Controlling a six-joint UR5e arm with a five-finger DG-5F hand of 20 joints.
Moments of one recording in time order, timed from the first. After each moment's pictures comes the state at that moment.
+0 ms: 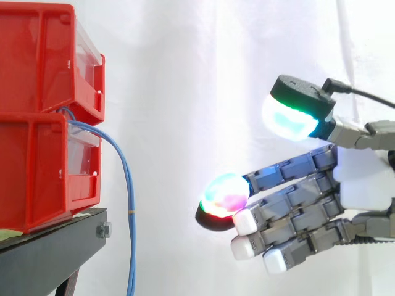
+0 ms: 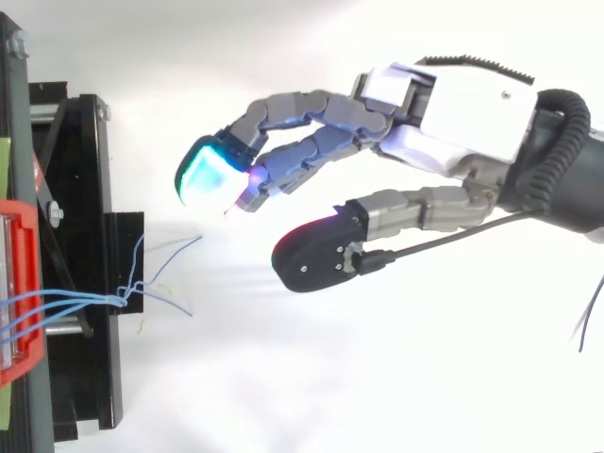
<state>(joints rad) 0.17 -2.17 -1.46 -2.61 -1.10 -0.13</state>
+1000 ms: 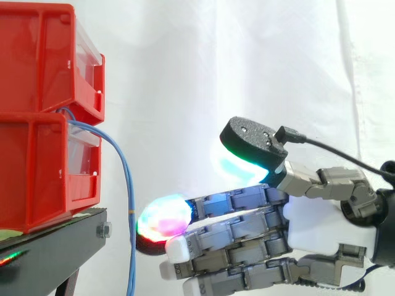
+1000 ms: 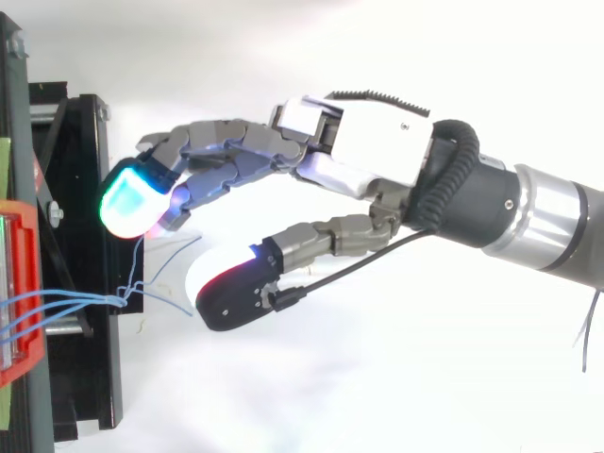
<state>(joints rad) 0.17 -2.34 -1.35 -2.44 -1.12 -0.11</state>
